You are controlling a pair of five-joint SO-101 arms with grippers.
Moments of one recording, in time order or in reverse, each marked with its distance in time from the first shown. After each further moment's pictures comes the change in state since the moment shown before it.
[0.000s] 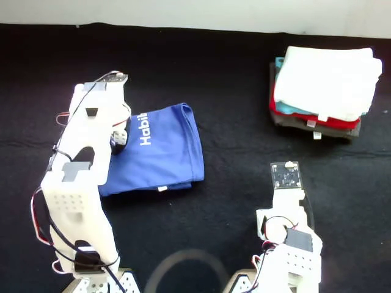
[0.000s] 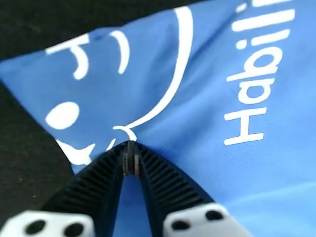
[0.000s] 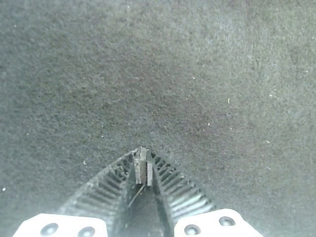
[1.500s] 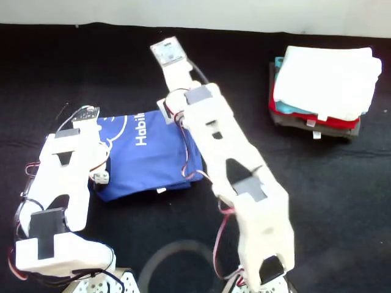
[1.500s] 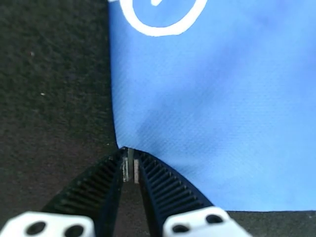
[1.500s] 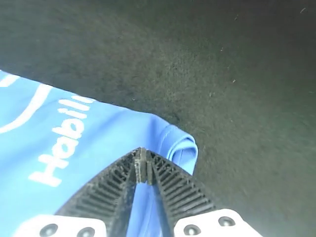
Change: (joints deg) left arm -6.6 -34.7 48.0 -15.9 0.0; right arm -40.1 107.8 -120.8 6.7 -14.6
